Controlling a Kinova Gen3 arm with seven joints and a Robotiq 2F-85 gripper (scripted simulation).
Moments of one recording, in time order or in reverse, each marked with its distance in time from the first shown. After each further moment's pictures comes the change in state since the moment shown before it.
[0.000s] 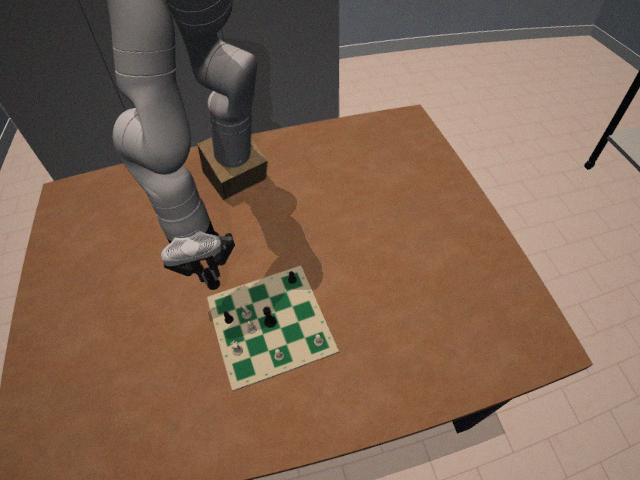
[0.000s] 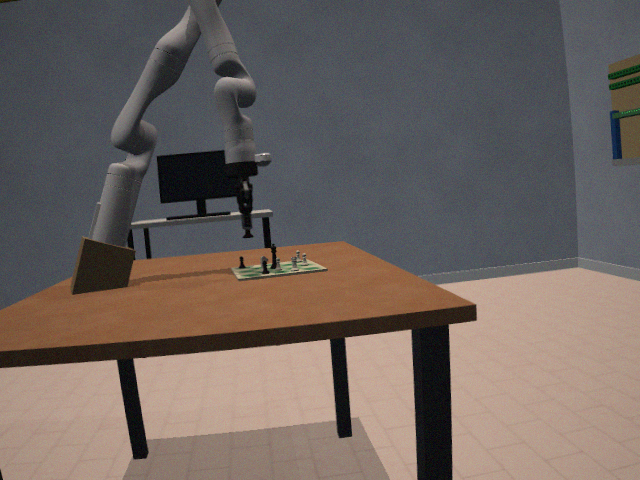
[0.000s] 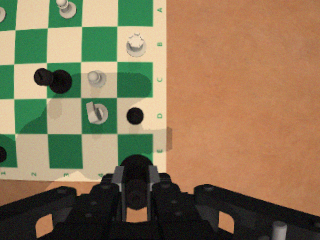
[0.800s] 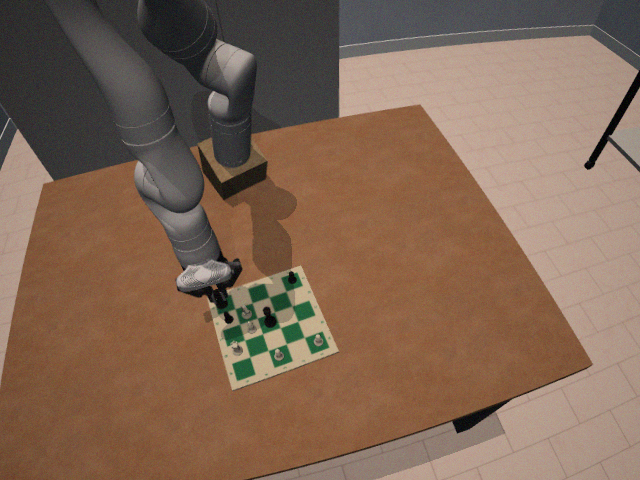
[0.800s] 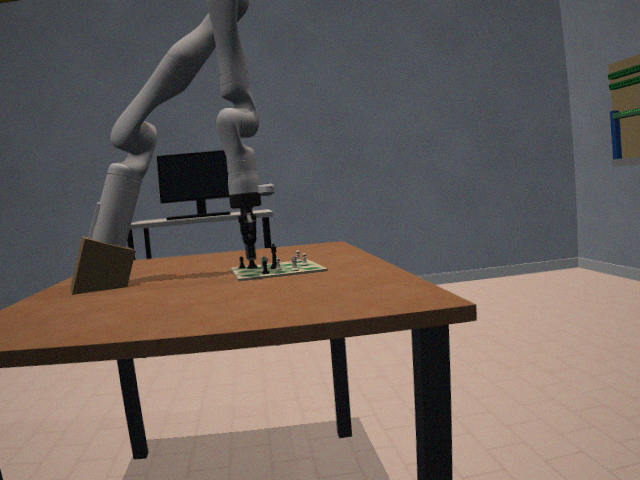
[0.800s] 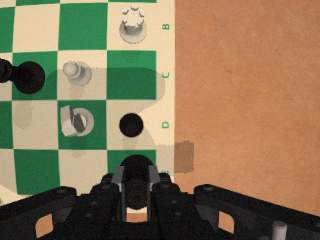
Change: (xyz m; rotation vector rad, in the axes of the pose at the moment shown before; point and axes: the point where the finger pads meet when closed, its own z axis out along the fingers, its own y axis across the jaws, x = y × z) arm 0.002 0.001 0.074 -0.007 0.007 -0.004
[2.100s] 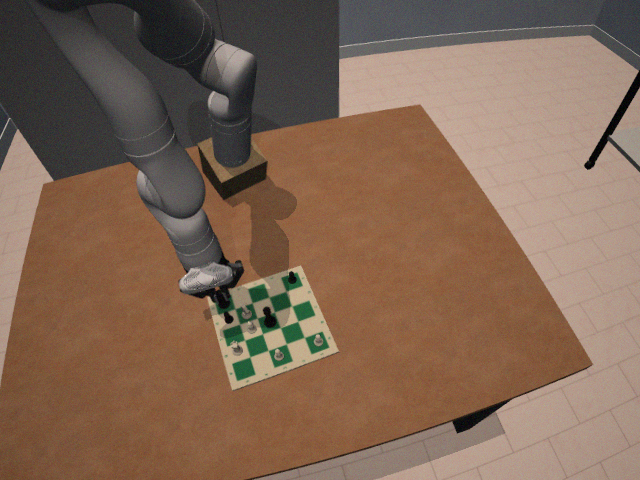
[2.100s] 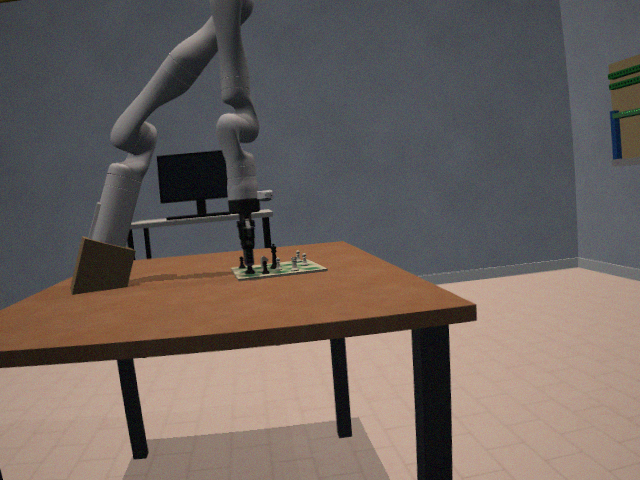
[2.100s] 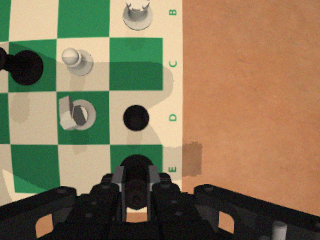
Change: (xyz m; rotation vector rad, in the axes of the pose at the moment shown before) arm -0.006 -0.003 0.013 0.014 -0.015 0.005
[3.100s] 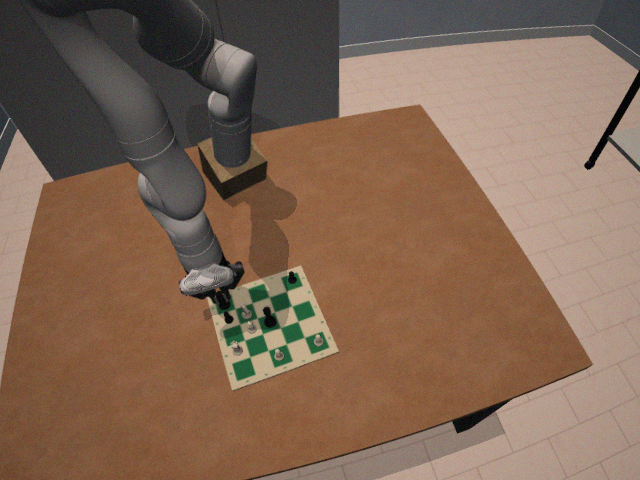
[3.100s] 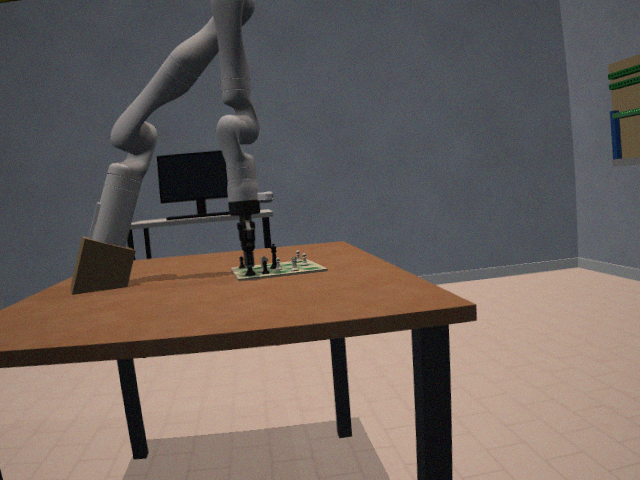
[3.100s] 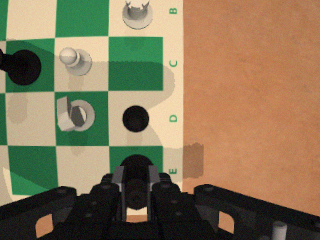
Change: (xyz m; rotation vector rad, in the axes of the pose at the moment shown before) arm 0.000 0.000 0.004 -0.001 0.001 0.000
